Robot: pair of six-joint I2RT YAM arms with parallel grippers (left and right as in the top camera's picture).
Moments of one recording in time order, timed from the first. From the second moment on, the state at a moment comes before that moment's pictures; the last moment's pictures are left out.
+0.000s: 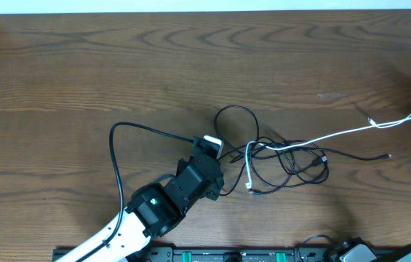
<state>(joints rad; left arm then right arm) -0.88 1.04 0.63 -0.42 -0.19 -0.46 -0.91 1.25 0.70 0.46 -1.18 0.62</state>
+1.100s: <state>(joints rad) -0.88 1.04 0.63 -0.43 -0.21 -0.46 -0.99 1.49 0.70 0.29 -0.28 0.43</state>
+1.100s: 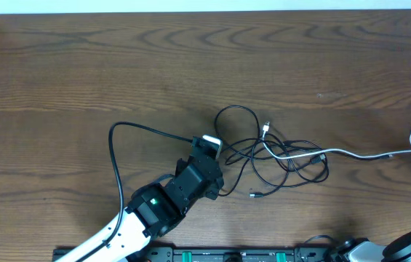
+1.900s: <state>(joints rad) -0.88 1.04 0.63 -0.43 -0.21 -0.46 -1.13 1.66 0.71 0.45 -0.20 0.49</state>
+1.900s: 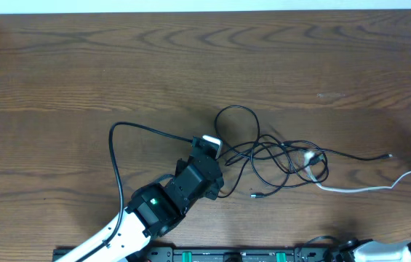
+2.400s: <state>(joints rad) -0.88 1.04 0.63 -0.43 -0.21 -0.48 -1.08 1.68 0.71 0.27 -0.47 0.54</state>
